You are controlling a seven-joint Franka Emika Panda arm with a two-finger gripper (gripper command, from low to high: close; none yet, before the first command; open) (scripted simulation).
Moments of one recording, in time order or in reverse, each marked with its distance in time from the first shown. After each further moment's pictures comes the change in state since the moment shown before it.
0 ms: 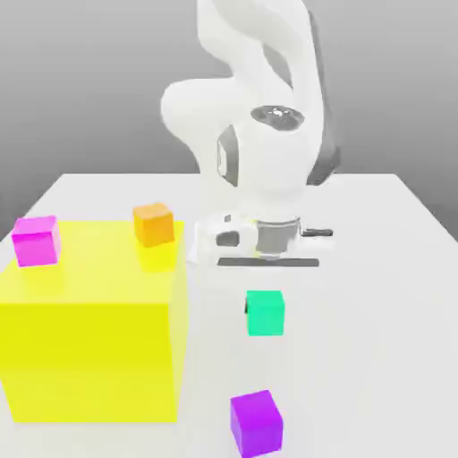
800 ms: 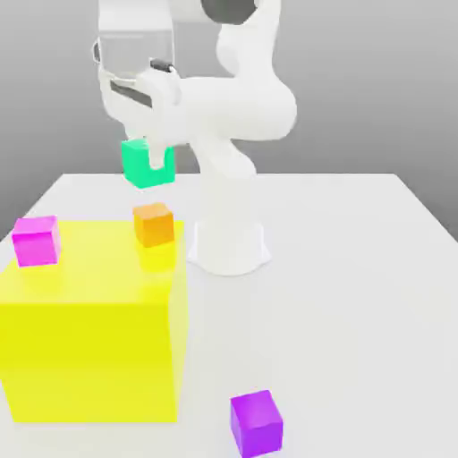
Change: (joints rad) arm -0.323 -0.558 -0.174 0.073 0.108 -0.693 0.319
